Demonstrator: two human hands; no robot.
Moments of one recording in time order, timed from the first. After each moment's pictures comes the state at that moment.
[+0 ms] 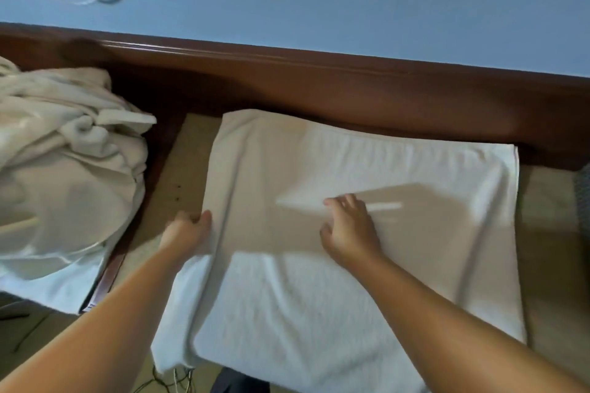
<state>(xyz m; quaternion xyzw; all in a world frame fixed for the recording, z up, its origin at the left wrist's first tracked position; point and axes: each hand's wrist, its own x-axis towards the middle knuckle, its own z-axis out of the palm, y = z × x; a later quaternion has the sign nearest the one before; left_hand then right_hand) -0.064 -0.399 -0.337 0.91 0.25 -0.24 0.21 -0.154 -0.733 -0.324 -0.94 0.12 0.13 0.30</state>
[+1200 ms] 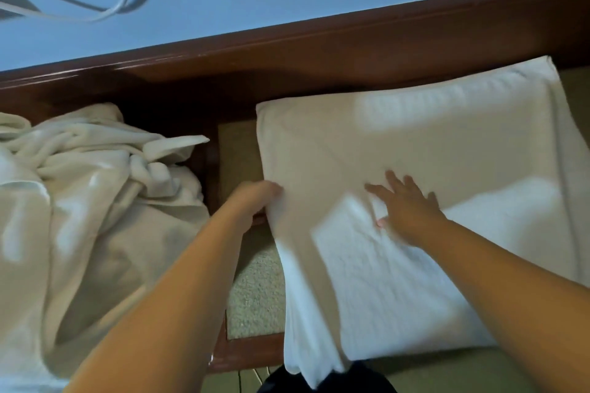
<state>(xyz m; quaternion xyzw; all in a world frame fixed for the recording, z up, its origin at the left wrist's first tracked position) 0.063 -0.370 -0.316 0.80 0.17 -0.44 0.37 -0.135 -0.605 -0.328 -0.90 0.24 0.31 0.16</state>
